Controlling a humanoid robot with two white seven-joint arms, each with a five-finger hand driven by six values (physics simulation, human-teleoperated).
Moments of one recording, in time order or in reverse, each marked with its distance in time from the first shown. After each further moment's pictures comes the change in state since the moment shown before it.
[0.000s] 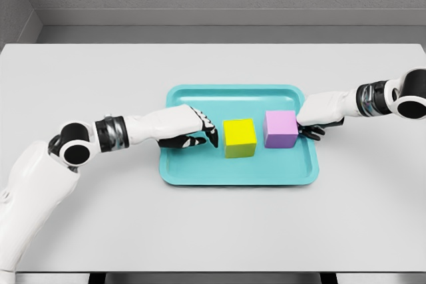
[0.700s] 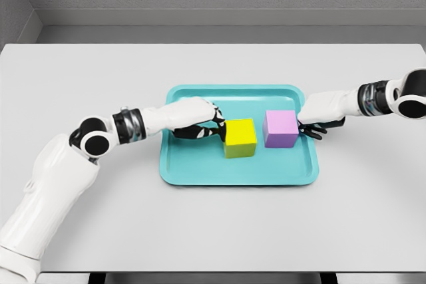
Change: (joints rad) left arm -0.049 -0.099 0.009 0.116 -0.030 0.020 0.007; right arm 0.002 0.003 0.004 0.023 -0.009 0.011 -0.013
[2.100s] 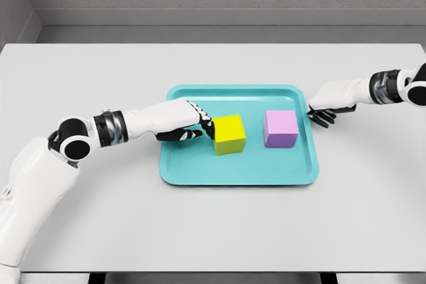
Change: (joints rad) left arm 0.037 0.074 0.032 -0.084 -0.030 -0.019 -0.007; right arm -0.020 0.042 -0.039 0.188 -0.028 -0.028 0.019
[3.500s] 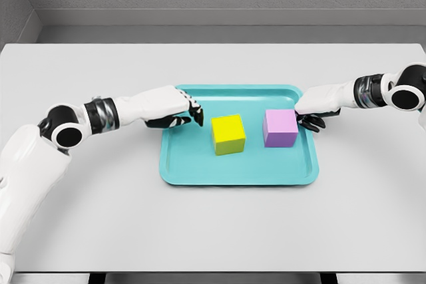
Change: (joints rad) left arm -0.054 0.021 0.016 0.034 -0.047 -0.001 -0.001; right arm 0.024 0.040 -0.016 -0.038 -0.015 0.015 0.010
